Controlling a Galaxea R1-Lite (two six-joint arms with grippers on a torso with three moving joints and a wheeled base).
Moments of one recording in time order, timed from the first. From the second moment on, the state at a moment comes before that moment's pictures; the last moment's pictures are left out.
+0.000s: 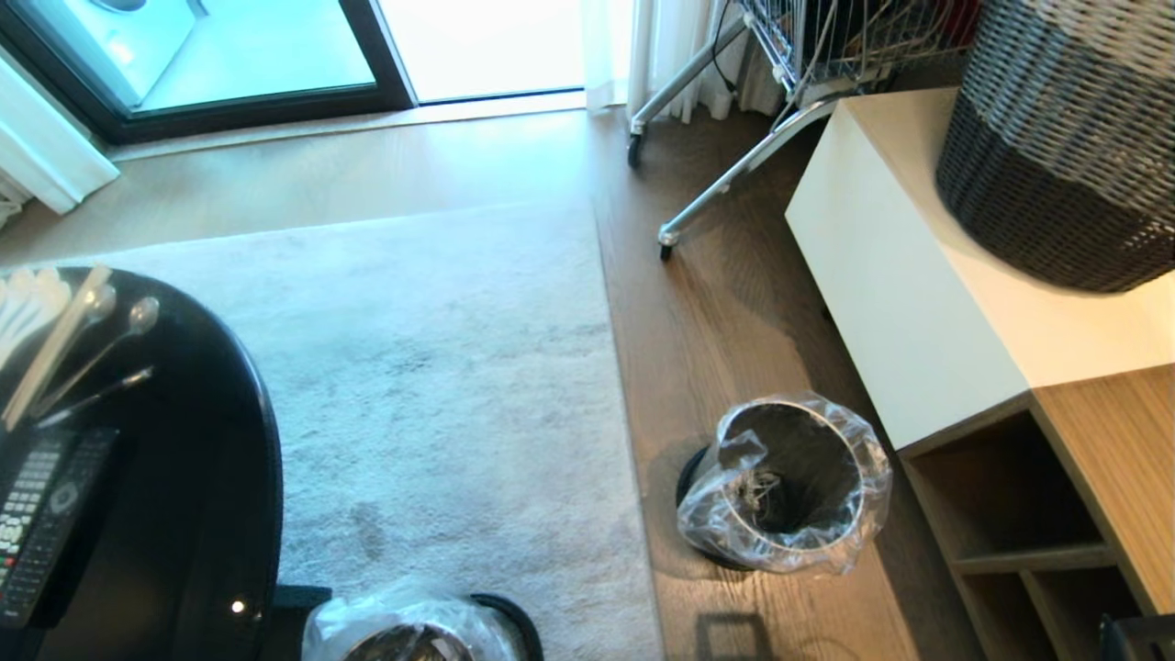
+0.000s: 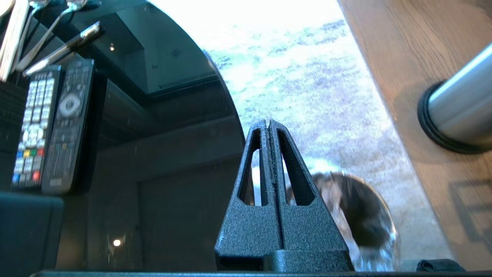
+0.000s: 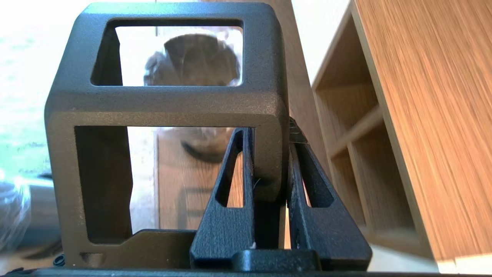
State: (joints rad) left arm 0.00 0.00 0.00 0.00 -0.03 0.13; right arm 0.00 0.00 -0.03 0.06 0.01 0.00
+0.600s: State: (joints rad) left arm 0.00 0.00 0.00 0.00 -0.03 0.13; right arm 0.00 0.00 -0.03 0.06 0.01 0.01
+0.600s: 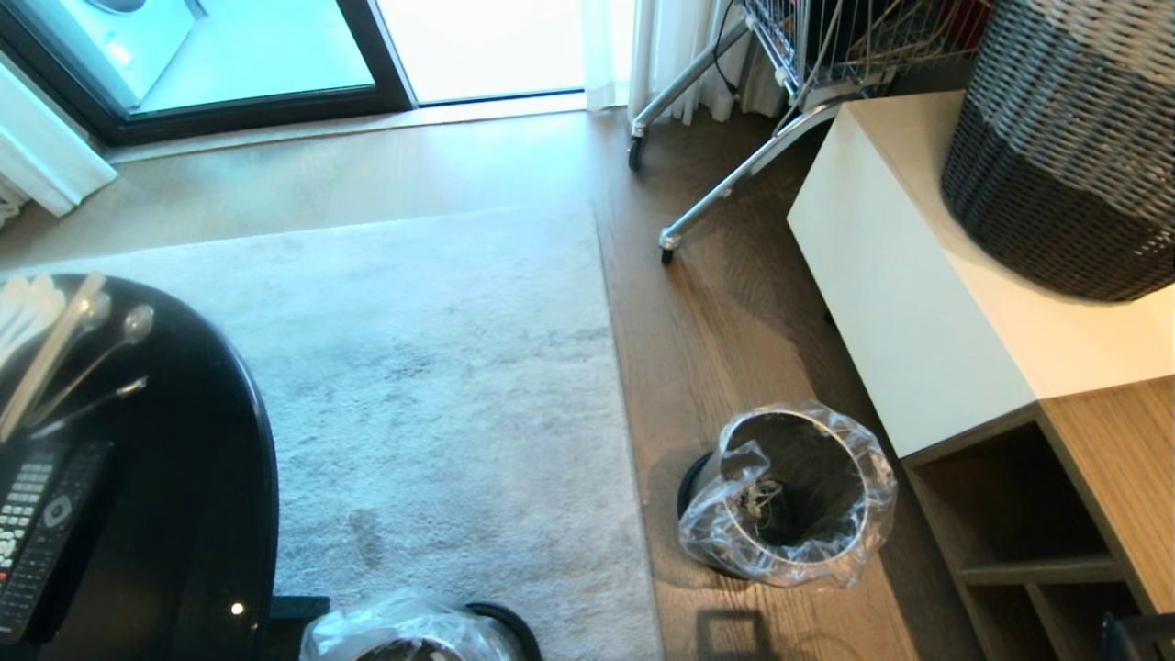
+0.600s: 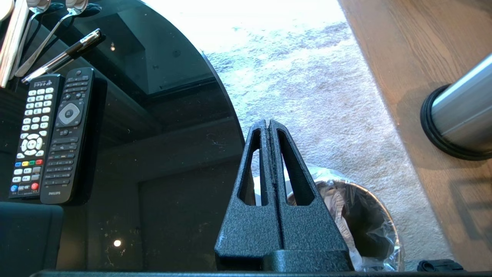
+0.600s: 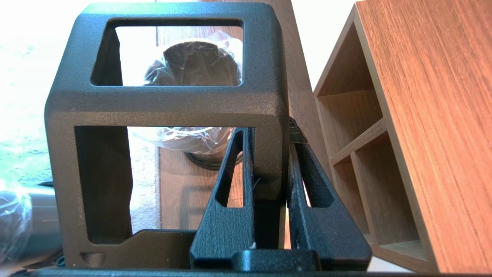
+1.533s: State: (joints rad) left arm 0.00 0.00 0.00 0.00 -0.03 0.13; right arm 0.00 0.00 -0.03 0.06 0.01 0.01
